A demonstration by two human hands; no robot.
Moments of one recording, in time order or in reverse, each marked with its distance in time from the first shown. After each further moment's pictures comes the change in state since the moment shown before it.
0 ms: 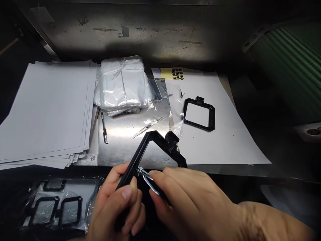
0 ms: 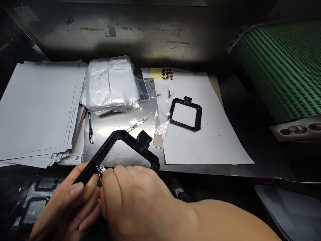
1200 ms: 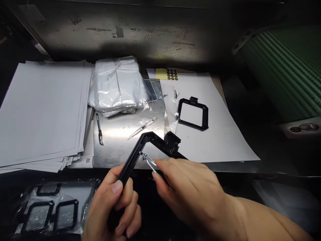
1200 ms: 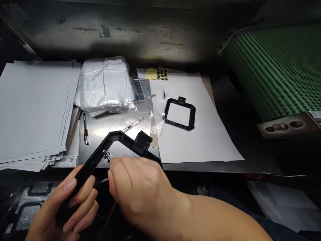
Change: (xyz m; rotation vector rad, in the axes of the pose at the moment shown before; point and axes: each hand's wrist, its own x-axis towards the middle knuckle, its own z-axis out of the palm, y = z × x) left_hand 0.001 -0.001 0.003 -0.024 -0.057 -0.005; right_hand -0.005 0.018 -0.003 -0.022 0.055 -0.029
